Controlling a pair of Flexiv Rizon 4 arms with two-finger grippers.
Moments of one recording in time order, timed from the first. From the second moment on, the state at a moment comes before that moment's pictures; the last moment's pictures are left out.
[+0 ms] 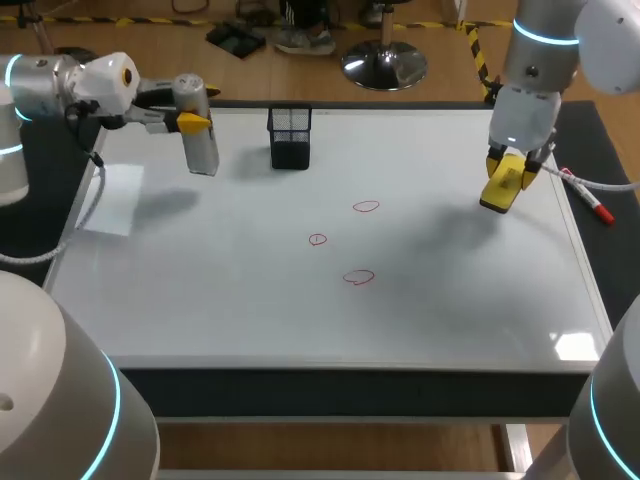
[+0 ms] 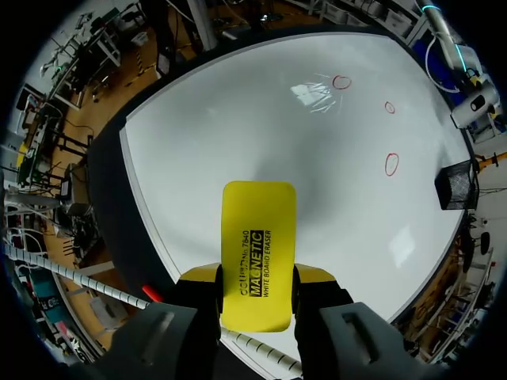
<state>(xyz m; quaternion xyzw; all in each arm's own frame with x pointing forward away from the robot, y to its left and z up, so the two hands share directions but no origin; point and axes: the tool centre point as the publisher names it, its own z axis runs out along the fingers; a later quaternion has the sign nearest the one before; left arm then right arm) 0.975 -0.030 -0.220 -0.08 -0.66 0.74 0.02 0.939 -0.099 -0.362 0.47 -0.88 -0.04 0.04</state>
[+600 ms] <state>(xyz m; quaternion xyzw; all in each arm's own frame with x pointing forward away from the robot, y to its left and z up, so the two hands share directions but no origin) 0.911 -0.123 -0.217 -0.08 -0.65 0.75 0.05 0.939 -0.099 -0.362 0.47 -0.88 -0.04 0.04</state>
